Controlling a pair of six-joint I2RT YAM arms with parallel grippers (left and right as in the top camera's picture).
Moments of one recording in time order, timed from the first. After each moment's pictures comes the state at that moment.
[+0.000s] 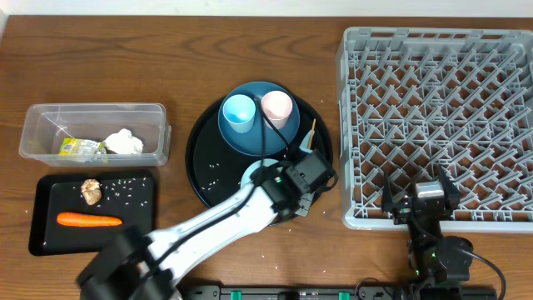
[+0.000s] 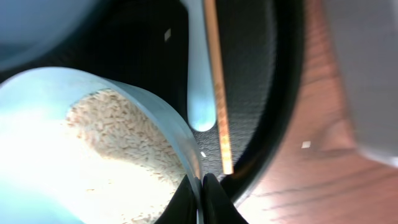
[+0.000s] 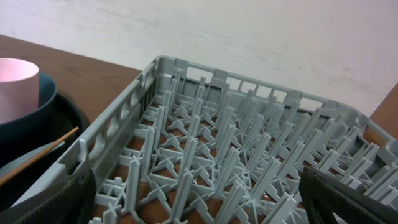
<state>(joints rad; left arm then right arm) -0.93 1.58 1.06 -0.72 -0.15 -0.56 0.03 0.01 0.01 -0.07 -0.03 -0.22</state>
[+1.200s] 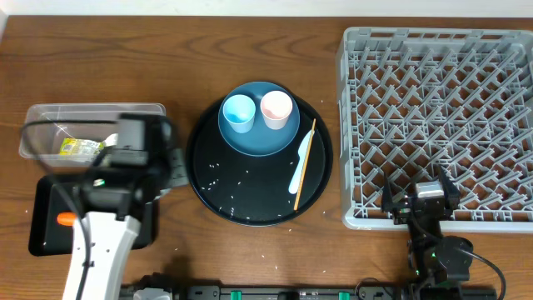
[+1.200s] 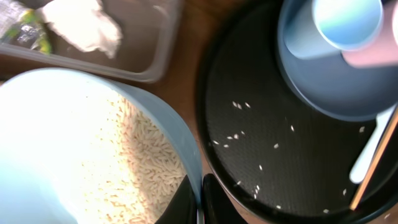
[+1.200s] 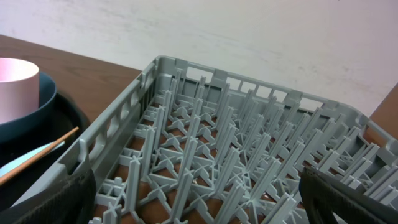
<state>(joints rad) -0.03 1.08 1.06 -1.08 0.00 -0.28 0.03 0.01 0.01 -0.07 -0.03 -0.22</state>
